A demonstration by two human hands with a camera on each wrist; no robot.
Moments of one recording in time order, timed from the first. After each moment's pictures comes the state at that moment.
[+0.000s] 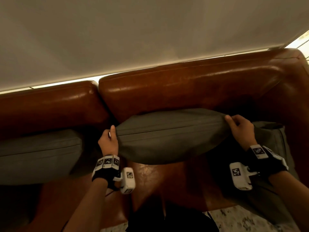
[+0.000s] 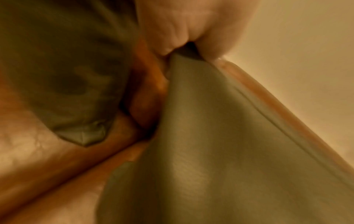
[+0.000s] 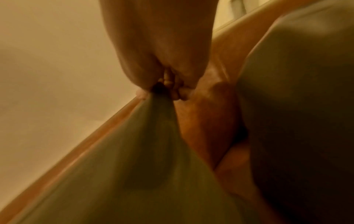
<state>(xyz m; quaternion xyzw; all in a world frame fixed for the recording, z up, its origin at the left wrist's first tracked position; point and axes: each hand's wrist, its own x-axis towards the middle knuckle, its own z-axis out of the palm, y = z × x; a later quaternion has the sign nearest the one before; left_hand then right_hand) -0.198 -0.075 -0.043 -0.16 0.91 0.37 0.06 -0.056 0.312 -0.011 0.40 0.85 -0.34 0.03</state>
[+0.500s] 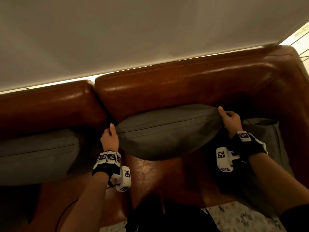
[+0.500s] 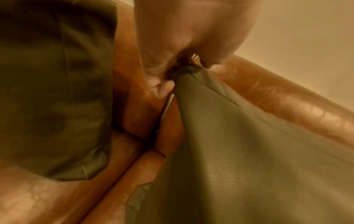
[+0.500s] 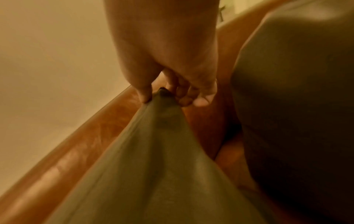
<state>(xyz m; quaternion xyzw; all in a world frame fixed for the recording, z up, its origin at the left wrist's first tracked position) -0.202 -0.072 -0.038 -0.19 0.90 0.36 0.19 -0.075 0.317 -0.029 0.54 0.69 -0.48 0.03</state>
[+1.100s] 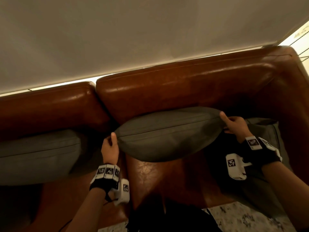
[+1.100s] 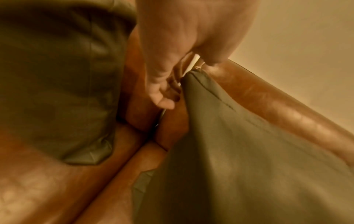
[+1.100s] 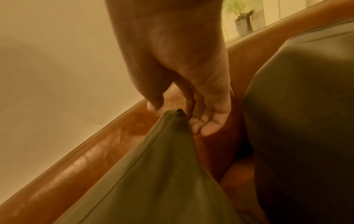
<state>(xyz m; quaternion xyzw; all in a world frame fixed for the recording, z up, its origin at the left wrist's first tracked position) -0.168 -0.092 -0.047 -0.23 0.86 0.40 0.20 -0.057 0.327 -0.022 0.53 0.70 -0.46 0.11</state>
